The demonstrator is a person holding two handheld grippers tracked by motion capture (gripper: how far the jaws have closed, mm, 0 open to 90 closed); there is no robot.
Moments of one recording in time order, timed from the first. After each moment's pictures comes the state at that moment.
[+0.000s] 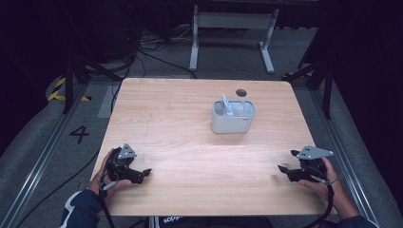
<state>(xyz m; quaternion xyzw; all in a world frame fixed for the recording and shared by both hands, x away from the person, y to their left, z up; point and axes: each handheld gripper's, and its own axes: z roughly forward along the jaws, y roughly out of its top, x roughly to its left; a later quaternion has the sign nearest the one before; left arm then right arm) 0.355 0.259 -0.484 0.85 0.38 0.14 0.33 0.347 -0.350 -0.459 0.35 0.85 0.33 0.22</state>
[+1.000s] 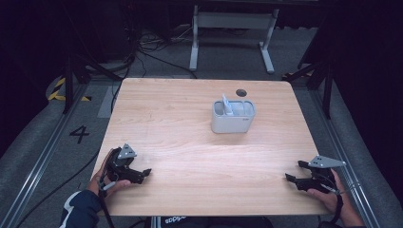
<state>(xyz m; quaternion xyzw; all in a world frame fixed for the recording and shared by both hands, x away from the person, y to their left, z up) 0.355 0.259 -0.484 0.85 0.38 0.14 0.32 0.330 -0.382 -0.487 0.40 0.82 0.37 0.18</state>
